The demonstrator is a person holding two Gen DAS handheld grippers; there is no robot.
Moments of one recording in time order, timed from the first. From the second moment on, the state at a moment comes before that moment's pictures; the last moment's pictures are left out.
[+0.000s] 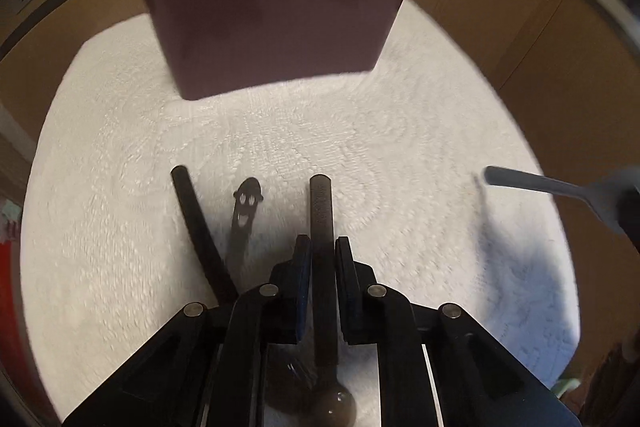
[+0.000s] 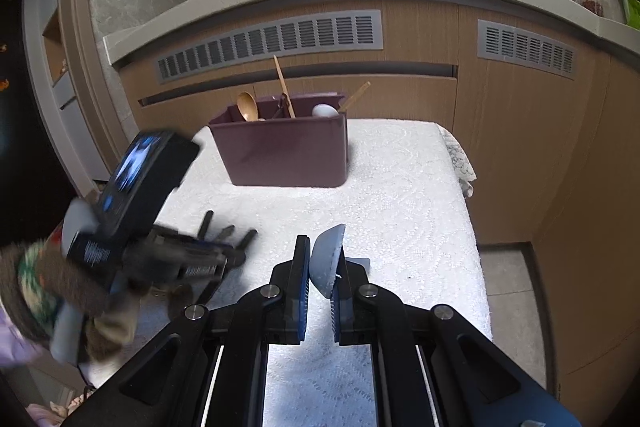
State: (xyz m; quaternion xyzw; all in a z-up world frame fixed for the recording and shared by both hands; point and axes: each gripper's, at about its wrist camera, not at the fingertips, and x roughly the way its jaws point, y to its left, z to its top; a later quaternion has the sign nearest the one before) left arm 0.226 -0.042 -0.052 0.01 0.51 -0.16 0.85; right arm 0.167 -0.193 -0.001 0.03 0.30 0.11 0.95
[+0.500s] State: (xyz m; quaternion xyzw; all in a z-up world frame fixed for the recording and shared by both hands) left arm 0.162 0.008 0.048 -0.06 0.31 -0.18 0.93; right arm 0.163 -0.184 0.042 0.04 0.29 0.14 0.95
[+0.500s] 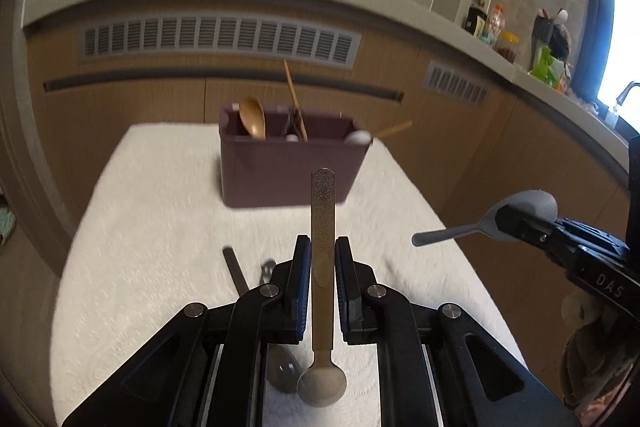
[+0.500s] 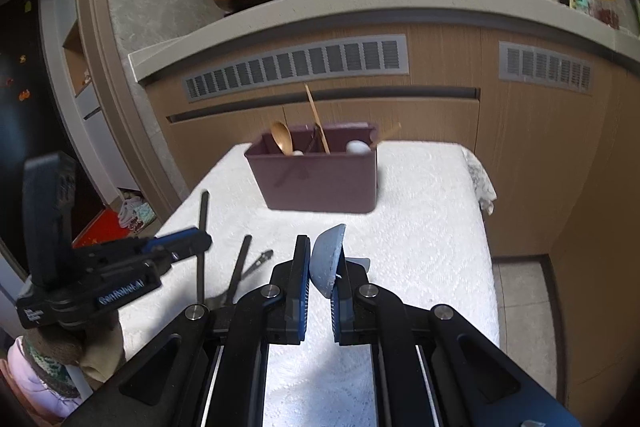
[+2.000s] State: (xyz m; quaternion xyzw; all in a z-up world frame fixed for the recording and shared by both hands) left arm 0.383 0.021 0.086 -0.09 0.22 -0.17 0.96; right arm 0.376 -0.133 0.073 0.02 0.39 0.19 0.90
